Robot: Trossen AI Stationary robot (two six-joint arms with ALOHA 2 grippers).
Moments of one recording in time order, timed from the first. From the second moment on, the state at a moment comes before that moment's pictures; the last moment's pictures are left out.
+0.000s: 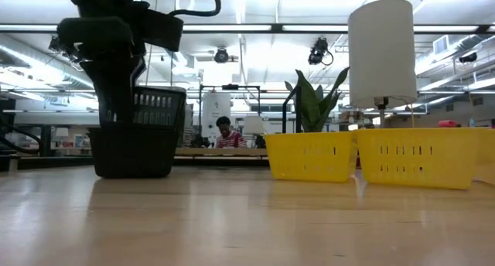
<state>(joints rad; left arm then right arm) -0.33 1.63 1.12 -0.93 -0.29 -0.63 0.85 1.52 1.34 -0.87 1.10 0.78</state>
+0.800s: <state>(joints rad) -0.35 1.63 1.12 -0.91 -0.31 -0.67 0.85 1.52 1.34 -0.86 1.10 0.78</state>
